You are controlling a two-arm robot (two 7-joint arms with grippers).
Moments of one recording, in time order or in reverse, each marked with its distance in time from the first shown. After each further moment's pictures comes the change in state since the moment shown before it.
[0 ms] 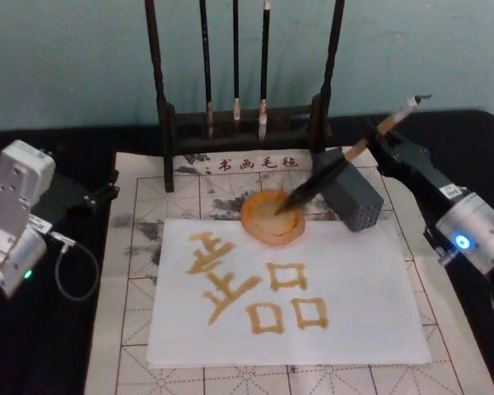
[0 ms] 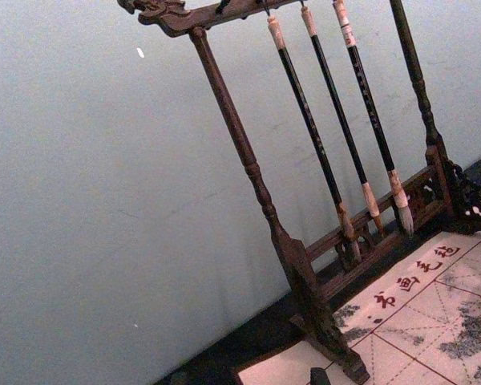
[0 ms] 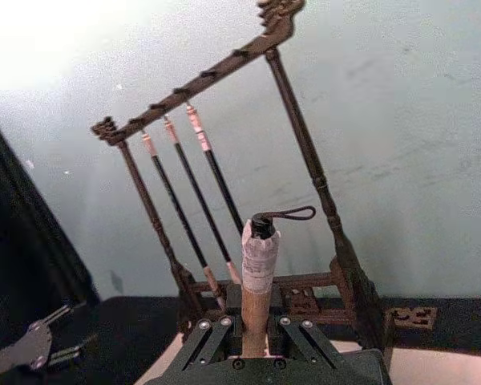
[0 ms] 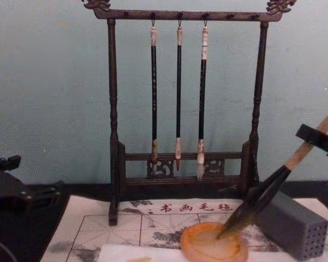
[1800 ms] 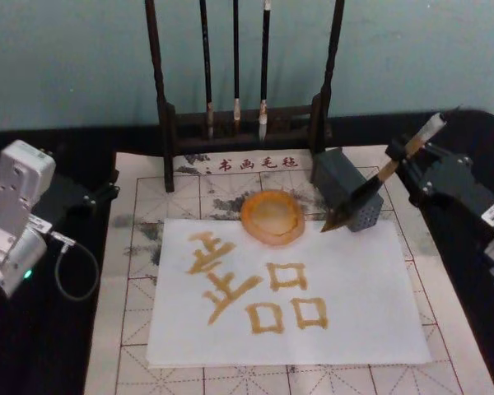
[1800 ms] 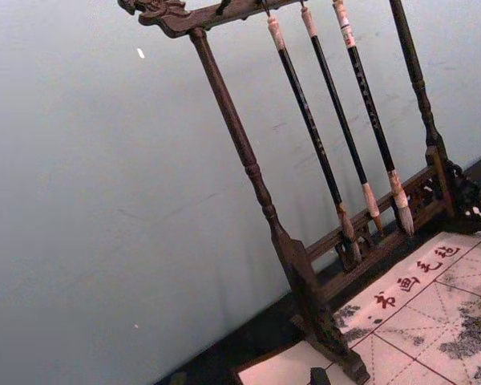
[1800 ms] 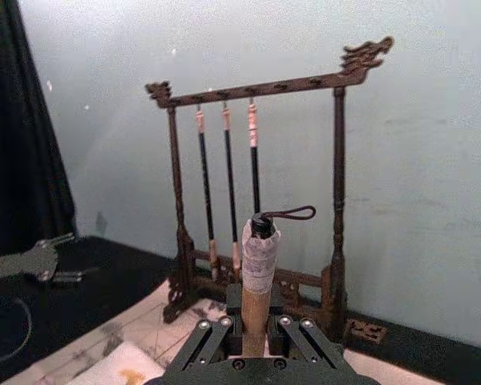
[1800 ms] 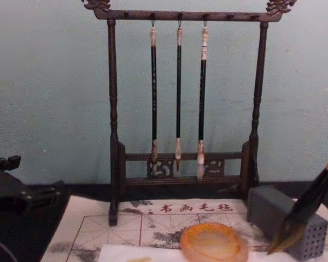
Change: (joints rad) left arm 0.000 0.000 0.000 0.000 0.000 0.000 0.000; right arm -0.214 0.113 0.135 -0.284 -0.267 -0.033 -0.020
